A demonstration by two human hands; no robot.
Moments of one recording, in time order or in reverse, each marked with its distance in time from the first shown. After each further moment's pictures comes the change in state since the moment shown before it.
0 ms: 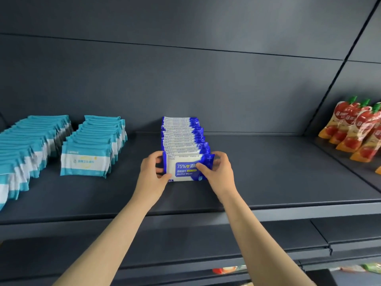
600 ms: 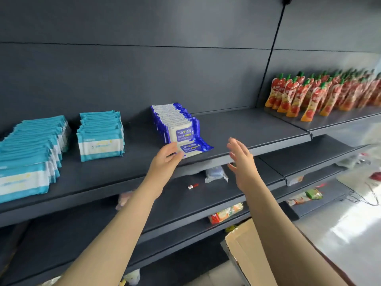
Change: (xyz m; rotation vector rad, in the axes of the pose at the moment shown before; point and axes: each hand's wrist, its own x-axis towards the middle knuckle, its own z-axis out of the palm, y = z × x) left_hand -0.105 0.020 -0.073 -0.421 -0.415 -0.017; right_hand -0.189 -0.050 -0.032 0.329 0.273 0.167
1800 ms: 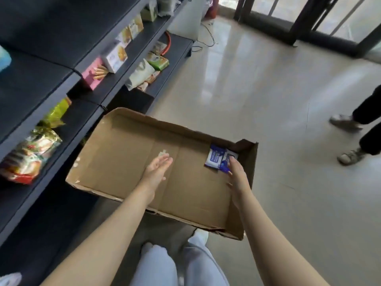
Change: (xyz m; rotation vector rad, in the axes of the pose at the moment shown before) left_hand -0.235 -0.238 0.553 0.267 -0.800 -0.674; right_hand -0.267 0.276 -0.582 0.202 0.908 0.614
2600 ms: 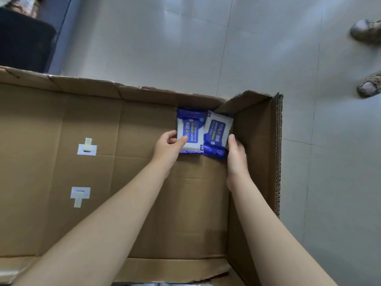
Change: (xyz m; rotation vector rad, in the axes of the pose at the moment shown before) left_hand 0.327 -0.167 0.201 0.163 -0.073 -0.145; right_hand 0.306 0.160 -0.043 0.128 0.341 0.169
